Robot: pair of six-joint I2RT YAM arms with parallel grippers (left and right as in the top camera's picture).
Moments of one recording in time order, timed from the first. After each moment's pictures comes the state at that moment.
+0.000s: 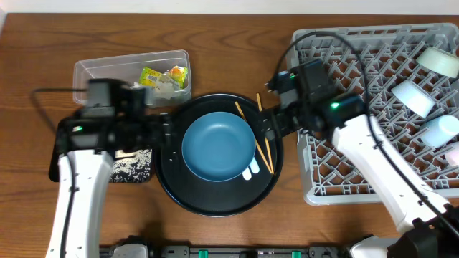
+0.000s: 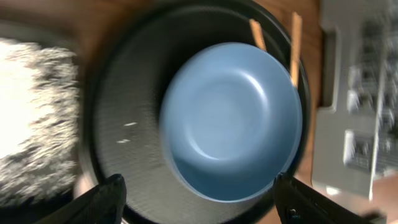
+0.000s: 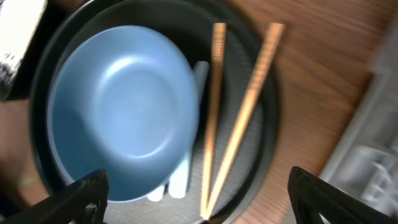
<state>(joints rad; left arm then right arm) 0.10 1.25 1.12 -1.06 0.43 -0.16 0.47 1.56 1.27 -0.79 -0.28 0.06</state>
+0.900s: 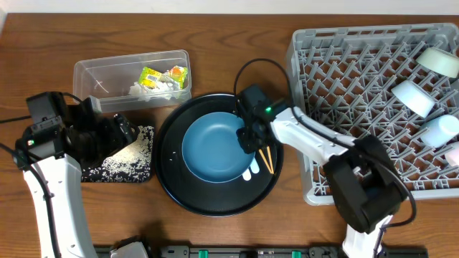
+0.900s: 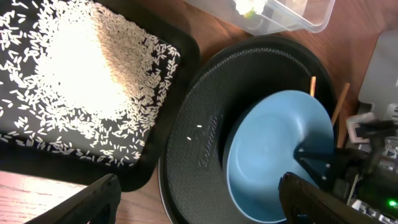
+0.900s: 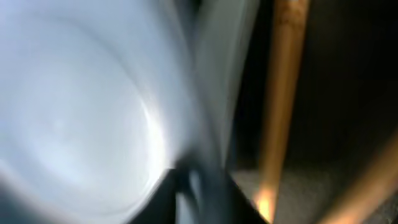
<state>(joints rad) 0.40 1.25 1.12 -1.11 0.43 -0.16 0.62 1.97 1.28 -0.69 -0.19 0.24</state>
